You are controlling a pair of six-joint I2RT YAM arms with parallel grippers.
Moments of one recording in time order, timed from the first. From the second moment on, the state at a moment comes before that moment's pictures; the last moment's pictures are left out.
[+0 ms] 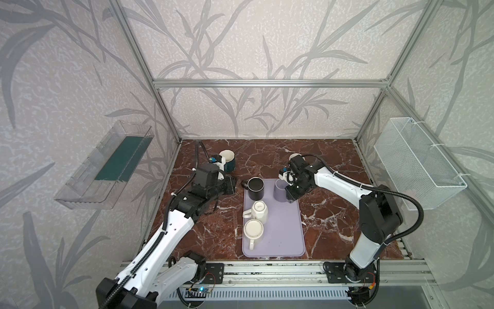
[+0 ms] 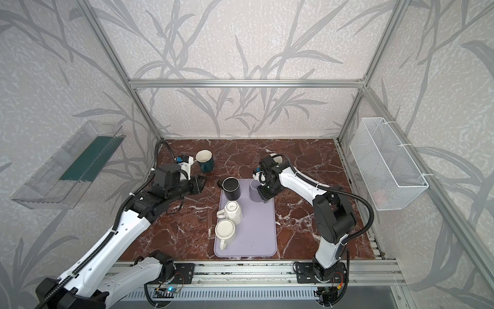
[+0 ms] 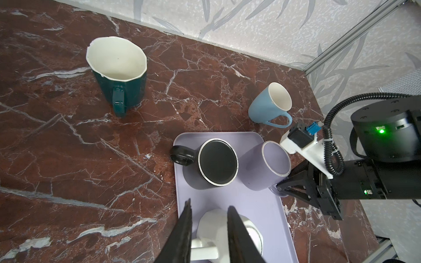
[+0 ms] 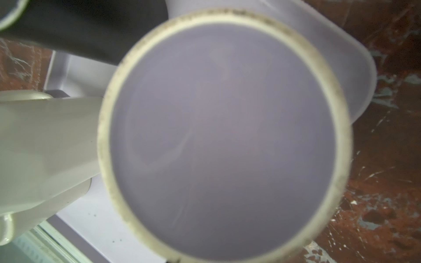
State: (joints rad) left arm -0.39 0.99 0.94 -0.55 0.09 -0.47; right arm 0.53 1.76 1.31 -0.87 -0.26 -0.02
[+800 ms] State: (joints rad) left arm -0.58 1.08 0.95 -0.44 0.13 -0.48; right arm 0.34 1.67 1.17 -0.56 -0.74 0.26
